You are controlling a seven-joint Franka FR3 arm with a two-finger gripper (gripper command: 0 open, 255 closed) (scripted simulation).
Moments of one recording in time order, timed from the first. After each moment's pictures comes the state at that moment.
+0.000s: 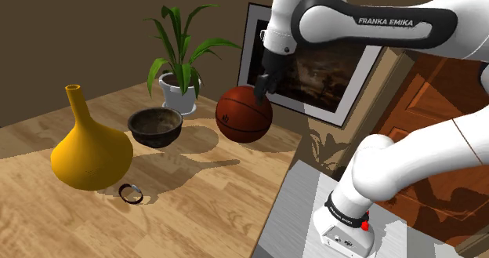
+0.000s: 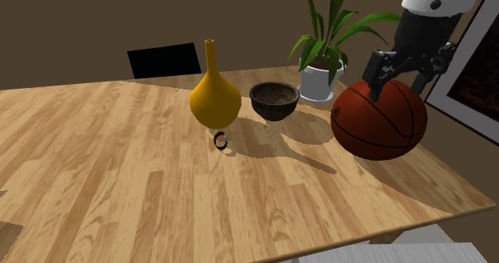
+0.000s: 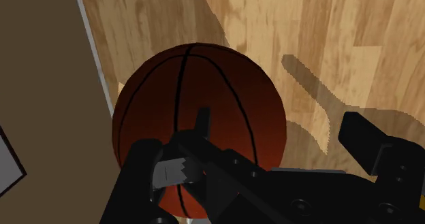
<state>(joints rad) 0.04 -0.65 0.17 -2.32 0.01 1.75 0.06</state>
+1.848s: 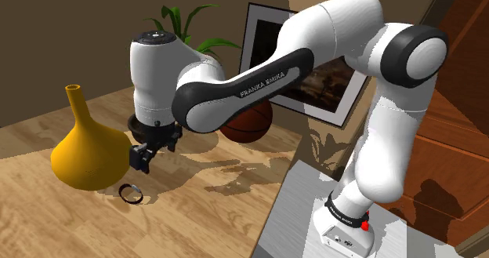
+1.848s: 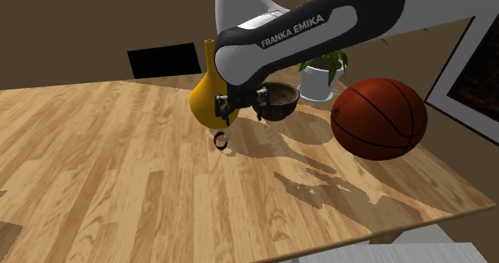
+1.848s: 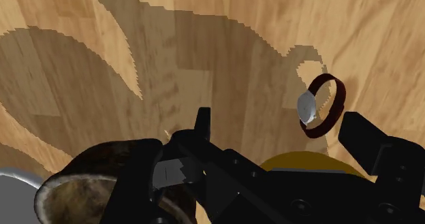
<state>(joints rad) 0.19 0.20 0.57 -1.89 -0.26 2.14 0.67</state>
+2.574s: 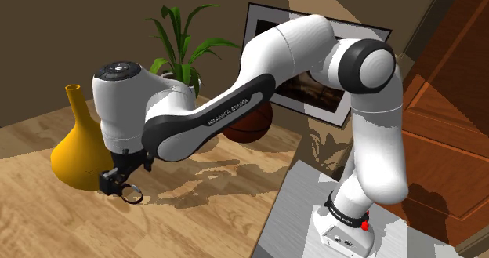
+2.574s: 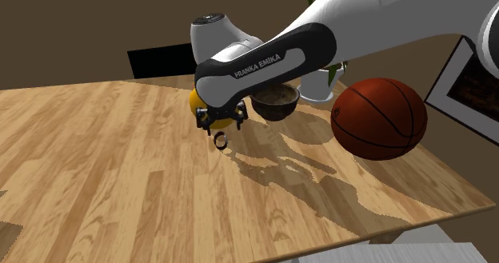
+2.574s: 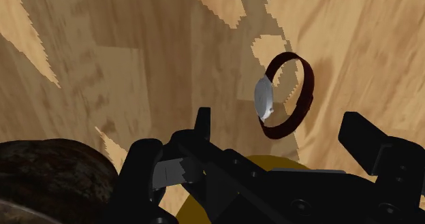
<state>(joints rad) 0.31 0.45 0.53 -1.70 -0.42 2.17 0.78</state>
